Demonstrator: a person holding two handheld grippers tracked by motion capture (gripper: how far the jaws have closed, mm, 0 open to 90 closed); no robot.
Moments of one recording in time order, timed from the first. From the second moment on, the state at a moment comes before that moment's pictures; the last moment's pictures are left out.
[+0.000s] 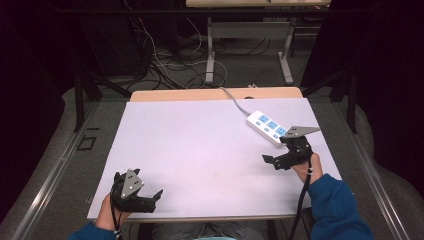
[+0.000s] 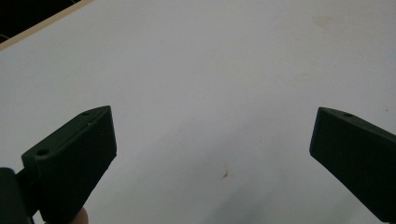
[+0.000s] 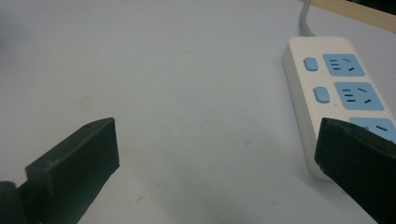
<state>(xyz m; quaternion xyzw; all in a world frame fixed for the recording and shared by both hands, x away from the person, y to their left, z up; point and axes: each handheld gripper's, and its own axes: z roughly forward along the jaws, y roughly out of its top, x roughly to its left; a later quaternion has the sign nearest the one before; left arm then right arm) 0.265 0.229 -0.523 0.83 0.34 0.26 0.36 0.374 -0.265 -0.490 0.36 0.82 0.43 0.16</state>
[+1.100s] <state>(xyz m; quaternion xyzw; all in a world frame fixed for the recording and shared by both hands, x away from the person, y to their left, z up) 0.265 0.230 -0.522 0.83 0.34 0.26 0.36 0.328 -0.252 -0.499 0.32 0.84 0.40 0.15</state>
